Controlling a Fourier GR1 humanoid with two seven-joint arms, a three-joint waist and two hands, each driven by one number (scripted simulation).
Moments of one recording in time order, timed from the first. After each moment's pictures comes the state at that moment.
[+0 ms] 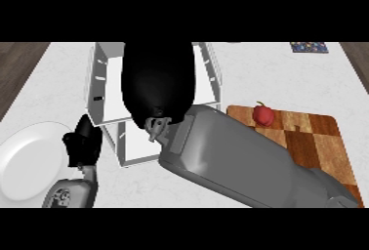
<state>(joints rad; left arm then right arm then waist) -0.15 0.04 -0.03 -1.54 -0.17 0.16 0.06 -1.17 -0.02 0.55 -1.41 0.84 0.32 1.13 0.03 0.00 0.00</state>
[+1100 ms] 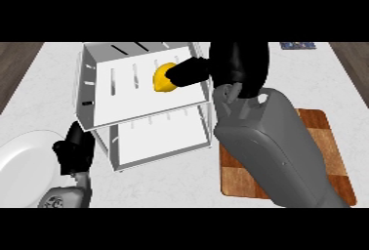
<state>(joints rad) -0.10 0.04 -0.01 -1.57 -0.17 0.17 0.03 -0.99 -0.02 0.26 -1.51 0.85 -0.12 1.14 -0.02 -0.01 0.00</state>
